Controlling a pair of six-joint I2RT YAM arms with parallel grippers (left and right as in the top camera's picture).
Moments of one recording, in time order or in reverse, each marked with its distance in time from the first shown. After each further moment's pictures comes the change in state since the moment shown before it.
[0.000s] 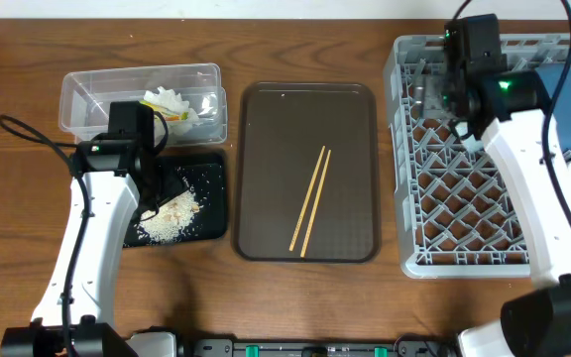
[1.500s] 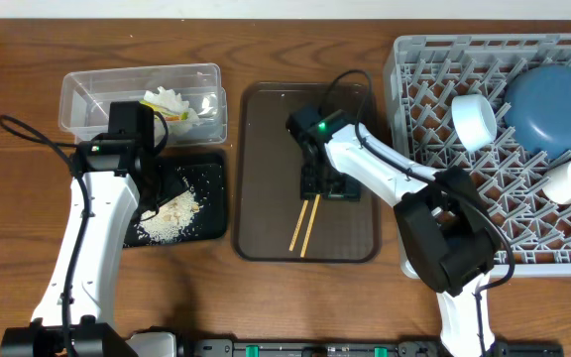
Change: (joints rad) left arm 0.000 0.000 0.000 0.000 0.000 0.000; right arm 0.424 0.472 -0.080 -0.082 -0.115 0.521
